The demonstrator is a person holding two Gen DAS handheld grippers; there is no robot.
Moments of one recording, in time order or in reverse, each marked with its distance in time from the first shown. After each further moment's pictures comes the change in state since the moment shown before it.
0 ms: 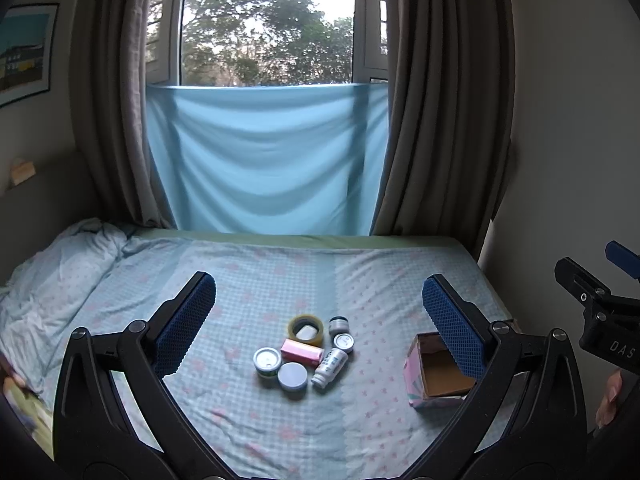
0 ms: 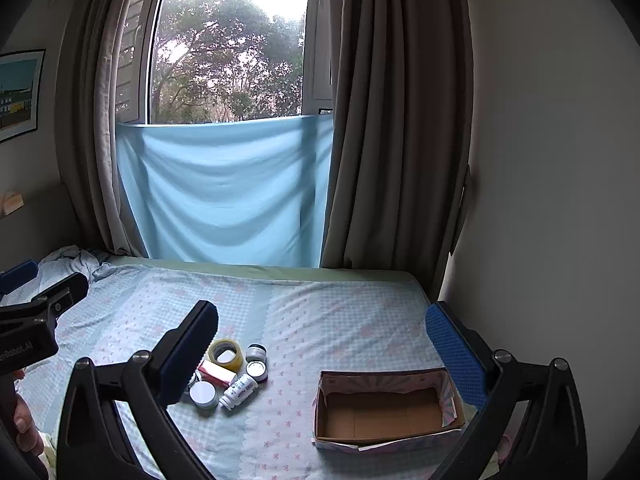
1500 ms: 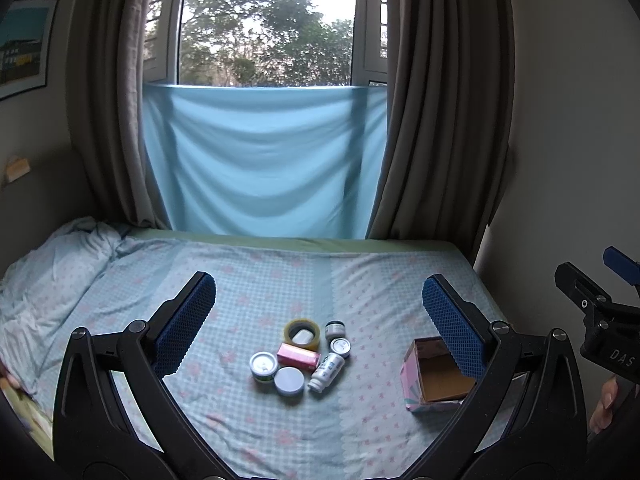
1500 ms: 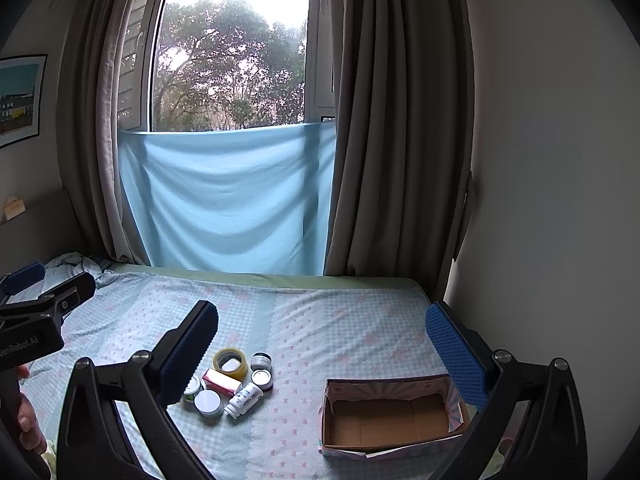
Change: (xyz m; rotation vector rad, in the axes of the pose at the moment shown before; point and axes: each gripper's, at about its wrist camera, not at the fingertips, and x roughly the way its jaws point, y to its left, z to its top) left arm 0.006 0.009 0.005 -0.018 -0.005 -0.021; right arm 0.011 0.003 -0.005 0.014 -0.025 0.014
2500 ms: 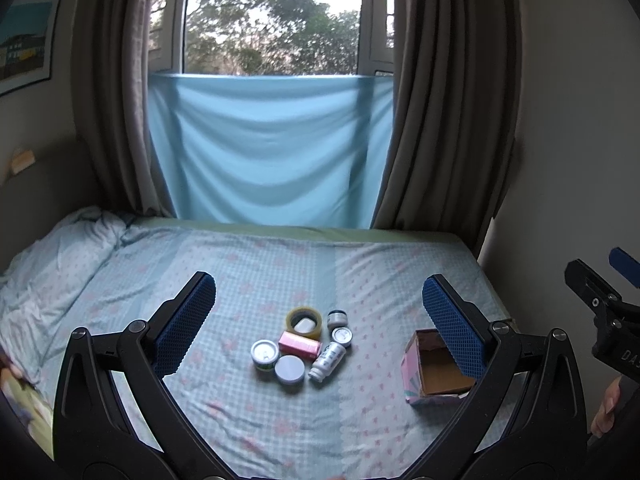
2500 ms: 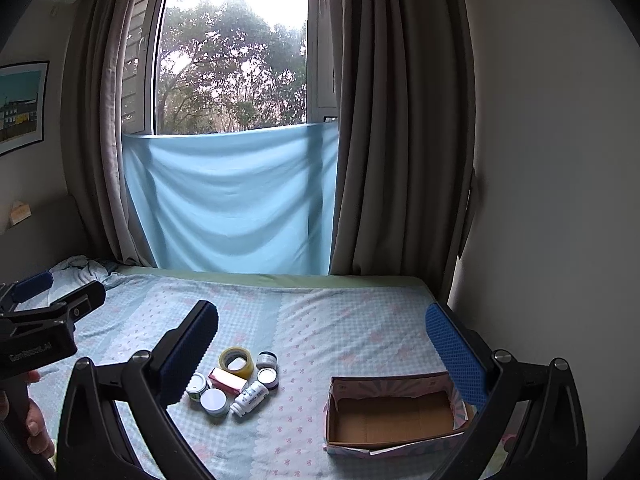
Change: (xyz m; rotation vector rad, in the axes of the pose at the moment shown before) left arm 0.007 -0.009 -0.006 -0.016 0.048 0.033; right arm 0.001 -0.007 -0.004 0.019 0.020 0.028
